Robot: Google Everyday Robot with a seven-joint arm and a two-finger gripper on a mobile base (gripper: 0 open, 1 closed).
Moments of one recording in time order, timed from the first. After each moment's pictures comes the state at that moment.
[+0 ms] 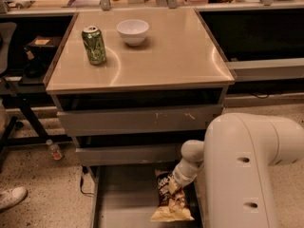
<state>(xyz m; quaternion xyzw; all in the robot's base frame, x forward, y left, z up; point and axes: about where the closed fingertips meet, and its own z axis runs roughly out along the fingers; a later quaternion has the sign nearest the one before) 0.500 -0.103 0.299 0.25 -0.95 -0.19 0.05</state>
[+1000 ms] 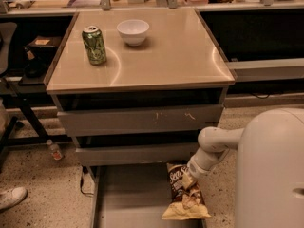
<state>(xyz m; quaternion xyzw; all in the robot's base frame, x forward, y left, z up) 0.474 -0.153 0.413 0.21 -0.96 -0.17 0.05</state>
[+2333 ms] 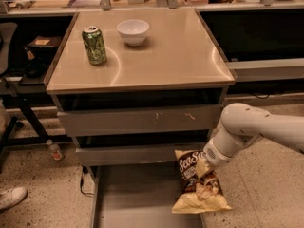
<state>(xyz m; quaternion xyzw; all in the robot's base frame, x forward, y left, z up) 0.456 -0.179 0.560 0.22 -0.96 -0.17 0.01</state>
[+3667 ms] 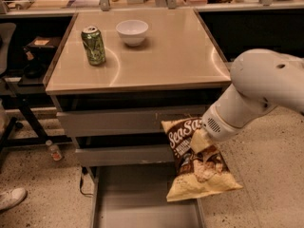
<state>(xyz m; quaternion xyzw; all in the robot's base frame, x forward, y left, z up) 0.442 -0.133 0.748 0.29 -0.94 -0.14 -0.08</state>
